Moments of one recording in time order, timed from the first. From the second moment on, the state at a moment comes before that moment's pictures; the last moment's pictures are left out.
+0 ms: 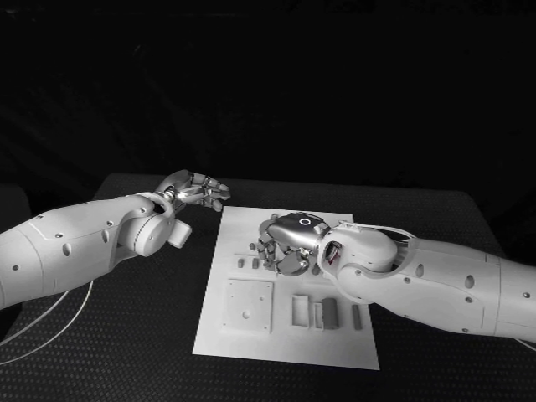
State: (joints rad) left arm 1.26 -0.76 -0.13 1.20 -0.33 -0.25 0.18; left_hand 1.13 -0.12 0.57 -0.23 0.08 0.87 0.18 0.29 0.49 1.10 0.15 0.11 0.25 0.95 0.07 0.74 0.35 0.02 0.92 -0.03 0.23 1.08; right arm 1.19 -0.56 -0.14 1.49 -1.67 -0.28 -0.06; right_hand 1.21 -0.10 0.62 -0.29 0.05 1.06 0.10 0.30 0.62 1.27 0.03 0.27 0.17 1.30 -0.07 1.00 0.84 0.25 1.14 0.04 0.53 1.31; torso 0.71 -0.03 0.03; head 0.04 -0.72
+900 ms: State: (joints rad) left arm 1.26 -0.75 -0.13 1.19 -0.32 -0.25 0.18; left_hand 1.13 -0.12 0.57 -0.23 0.08 0.87 0.18 0.29 0.49 1.10 0.15 0.11 0.25 0.95 0.07 0.74 0.35 0.02 0.92 -0.03 0.23 1.08; right arm 1.12 -0.50 -0.18 1.42 -1.68 -0.26 -0.05; right_hand 1.22 -0.10 0.62 -0.29 0.04 1.05 0.10 0.29 0.63 1.27 0.03 0.26 0.18 1.30 -0.07 1.00 0.84 0.25 1.14 0.04 0.53 1.31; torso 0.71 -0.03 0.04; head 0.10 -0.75
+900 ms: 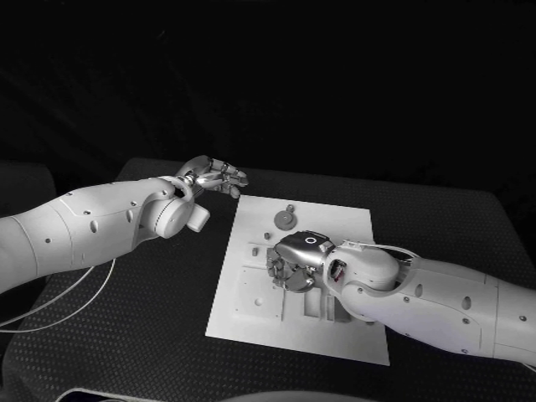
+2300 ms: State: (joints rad) left arm 1.26 -0.76 -0.13 1.20 -0.32 -0.25 0.18; left_hand 1.13 -0.12 0.57 -0.23 0.08 0.87 0.18 0.29 0.49 1.10 0.15 0.11 0.25 0.95 0.07 0.74 0.35 0.02 0.92 -0.03 0.22 1.08; right arm 1.10 -0.47 -0.19 1.38 -1.70 -0.25 -0.05; right_hand 1.22 -0.10 0.62 -0.29 0.04 1.05 0.10 0.29 0.63 1.27 0.03 0.26 0.19 1.30 -0.07 1.00 0.84 0.25 1.14 0.04 0.53 1.31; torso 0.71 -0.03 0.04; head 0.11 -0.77
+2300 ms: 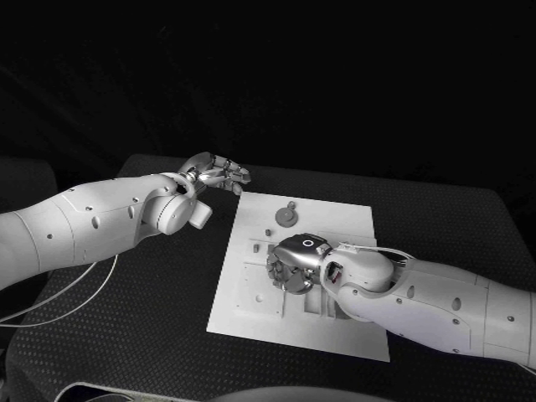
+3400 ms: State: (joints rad) left arm 1.26 -0.76 -0.13 1.20 -0.32 -0.25 0.18; left_hand 1.13 -0.12 0.56 -0.23 0.08 0.87 0.18 0.29 0.49 1.10 0.15 0.11 0.25 0.95 0.07 0.73 0.35 0.02 0.92 -0.03 0.22 1.08; right arm 1.10 -0.47 -0.20 1.37 -1.71 -0.24 -0.05; right_hand 1.21 -0.09 0.62 -0.29 0.04 1.05 0.10 0.29 0.63 1.27 0.03 0.26 0.19 1.29 -0.07 1.00 0.84 0.25 1.14 0.04 0.53 1.31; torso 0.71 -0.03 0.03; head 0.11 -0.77
